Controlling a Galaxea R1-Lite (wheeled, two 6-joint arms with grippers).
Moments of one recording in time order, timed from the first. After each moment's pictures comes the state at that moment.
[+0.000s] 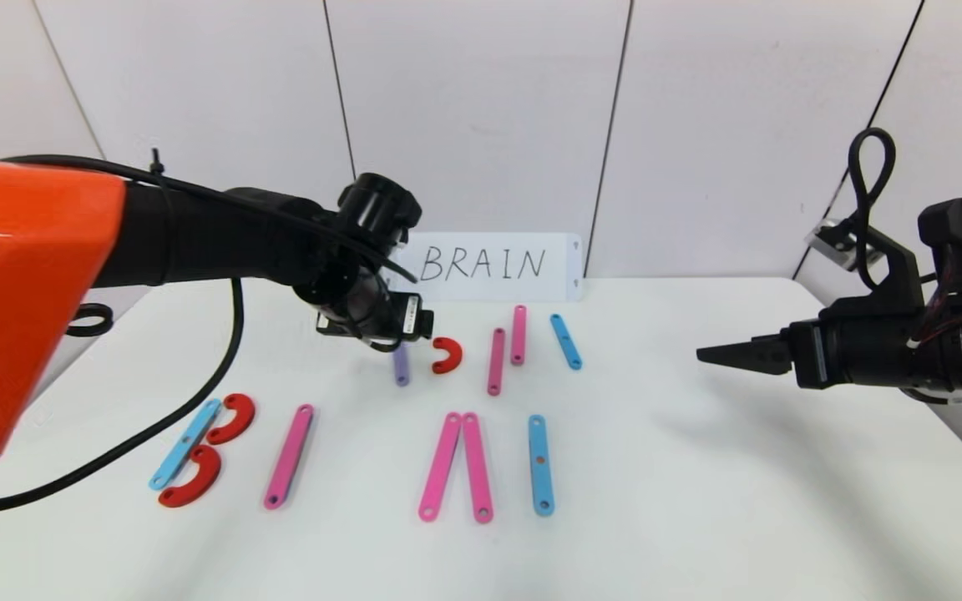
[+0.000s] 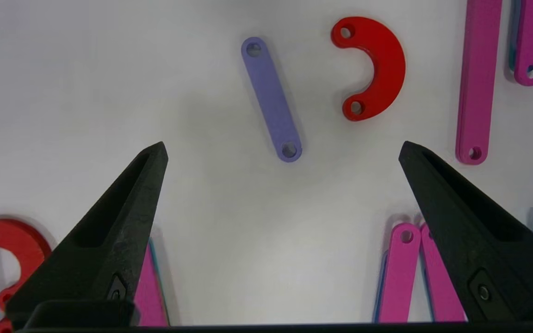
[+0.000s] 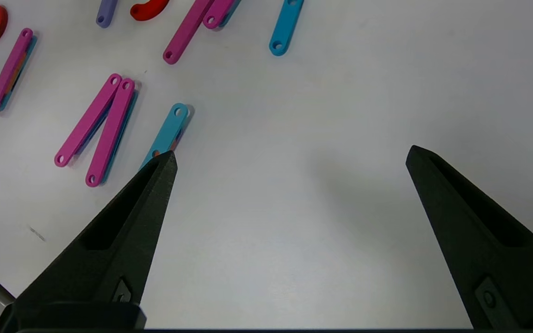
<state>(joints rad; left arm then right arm) -0.49 2.11 -1.74 0.48 0.24 -0.30 0.08 1.59 -0.91 -0.03 0.48 -0.02</state>
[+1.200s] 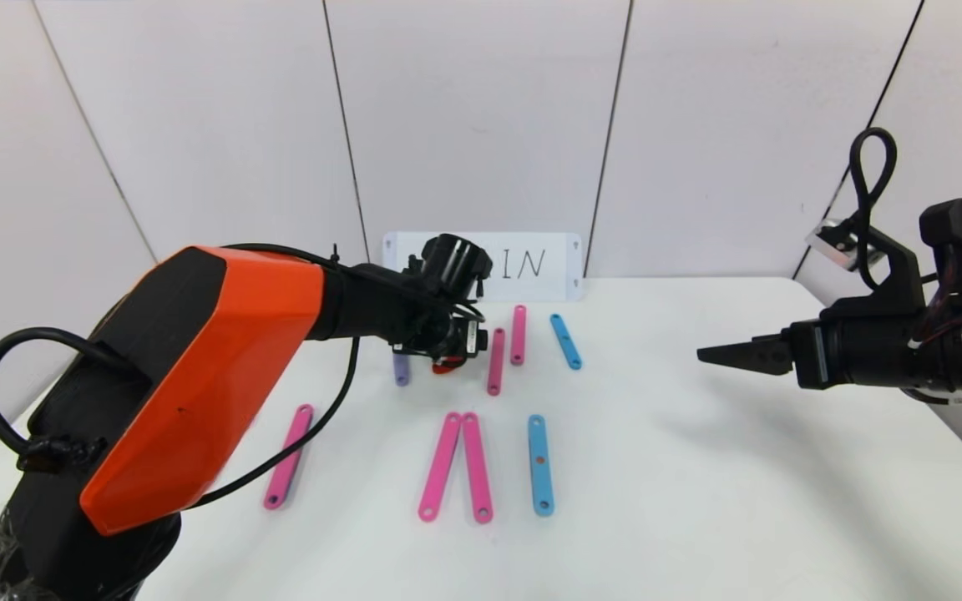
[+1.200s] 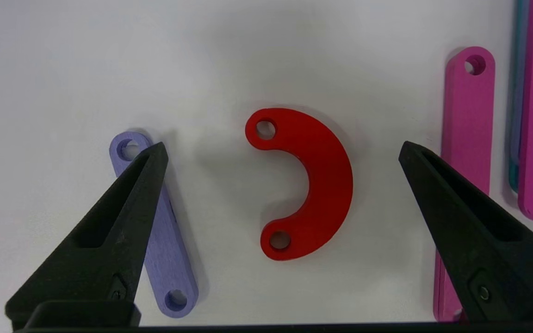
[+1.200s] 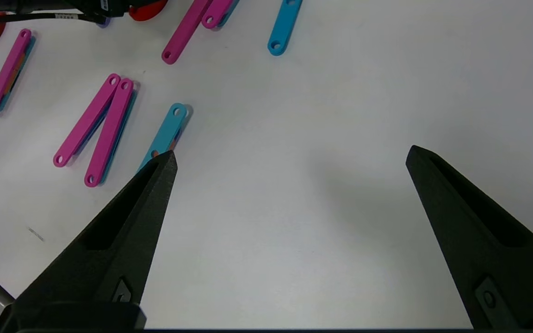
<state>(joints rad) -0.56 2.41 -1.91 0.27 0.36 -0.36 0.08 1.59 -0.91 -0.03 0.48 -0.02</state>
